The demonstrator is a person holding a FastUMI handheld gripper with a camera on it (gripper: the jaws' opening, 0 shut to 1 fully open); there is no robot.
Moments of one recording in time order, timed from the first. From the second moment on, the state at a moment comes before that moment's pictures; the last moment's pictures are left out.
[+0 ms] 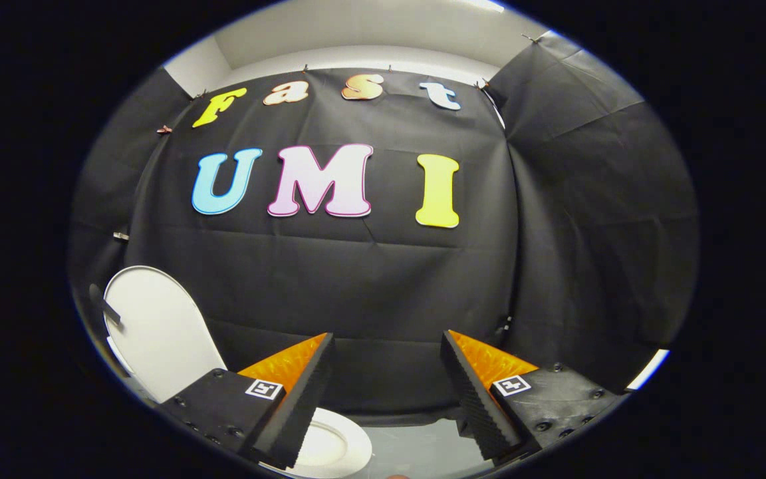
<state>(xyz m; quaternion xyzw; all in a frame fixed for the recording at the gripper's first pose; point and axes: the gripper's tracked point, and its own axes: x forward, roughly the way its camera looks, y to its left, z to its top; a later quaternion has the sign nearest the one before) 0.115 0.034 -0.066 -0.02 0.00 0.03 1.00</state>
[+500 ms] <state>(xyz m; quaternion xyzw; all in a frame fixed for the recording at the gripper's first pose) 0.113 0.017 -0.082 0.01 0.02 0.01 1.00</state>
